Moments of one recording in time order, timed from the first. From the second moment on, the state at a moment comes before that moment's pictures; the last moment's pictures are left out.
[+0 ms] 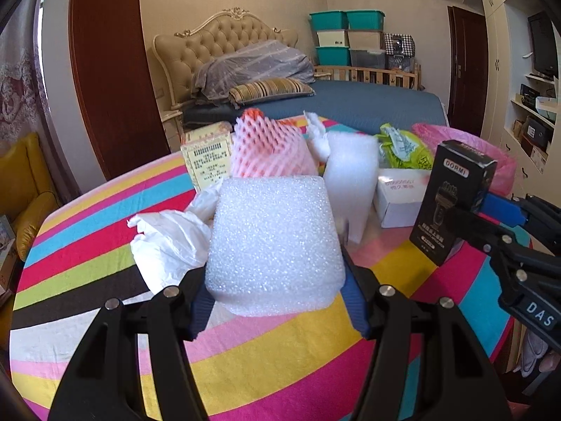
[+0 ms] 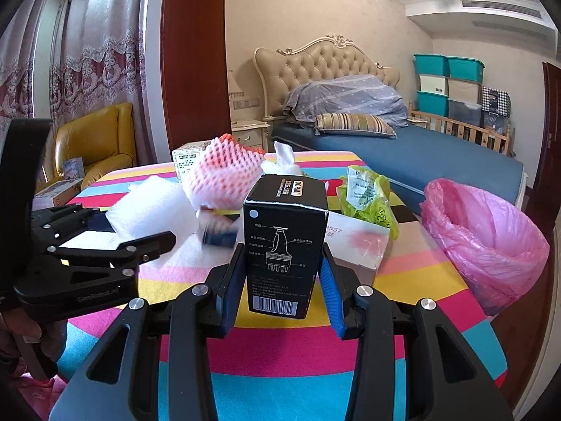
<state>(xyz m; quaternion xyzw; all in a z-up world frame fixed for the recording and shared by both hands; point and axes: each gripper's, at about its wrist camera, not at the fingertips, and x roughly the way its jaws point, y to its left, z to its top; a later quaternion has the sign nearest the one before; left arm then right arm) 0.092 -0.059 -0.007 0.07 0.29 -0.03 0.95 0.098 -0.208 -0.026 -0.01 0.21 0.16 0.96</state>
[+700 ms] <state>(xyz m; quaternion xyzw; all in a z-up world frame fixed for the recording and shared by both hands) 0.089 -0.087 0.003 0.11 0.27 -0.06 0.96 0.098 -0.244 -0.014 0.01 0.19 0.13 0.97</state>
